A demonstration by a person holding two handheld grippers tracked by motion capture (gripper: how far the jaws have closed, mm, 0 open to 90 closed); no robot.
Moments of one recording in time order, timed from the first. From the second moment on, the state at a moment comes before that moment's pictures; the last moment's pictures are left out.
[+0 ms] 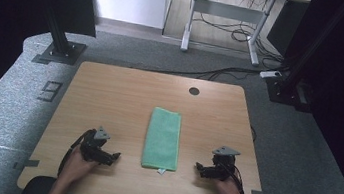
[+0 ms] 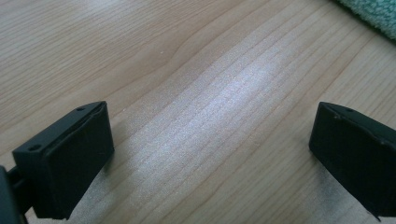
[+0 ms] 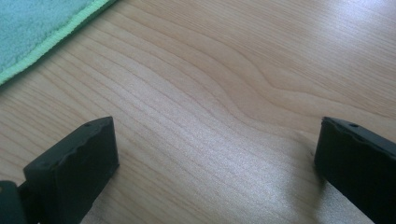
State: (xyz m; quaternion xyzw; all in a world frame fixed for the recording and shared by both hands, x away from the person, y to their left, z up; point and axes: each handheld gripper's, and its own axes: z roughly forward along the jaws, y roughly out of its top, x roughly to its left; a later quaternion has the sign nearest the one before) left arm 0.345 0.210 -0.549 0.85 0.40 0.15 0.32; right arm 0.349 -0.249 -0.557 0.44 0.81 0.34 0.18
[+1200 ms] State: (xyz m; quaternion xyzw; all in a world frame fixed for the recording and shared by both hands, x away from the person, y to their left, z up) left arm 0.345 0.209 -0.549 0.85 0.40 0.15 0.32; right arm 0.350 -0.250 -0.557 0.43 0.81 0.35 0.18
